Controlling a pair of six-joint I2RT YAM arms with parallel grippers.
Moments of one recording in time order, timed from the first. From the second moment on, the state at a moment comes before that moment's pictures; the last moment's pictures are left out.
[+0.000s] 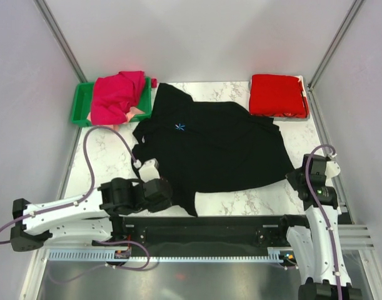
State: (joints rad) left arm -1.28 0.89 0.81 -1.00 -0.36 -1.42; right arm -0.14 0.62 0.56 -0.77 0.19 0.88
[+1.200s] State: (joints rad) left arm -0.37 1.90 1.73 -0.86 -0.22 -0.47; right arm -0.14 1.62 1.01 -0.45 0.16 0.77
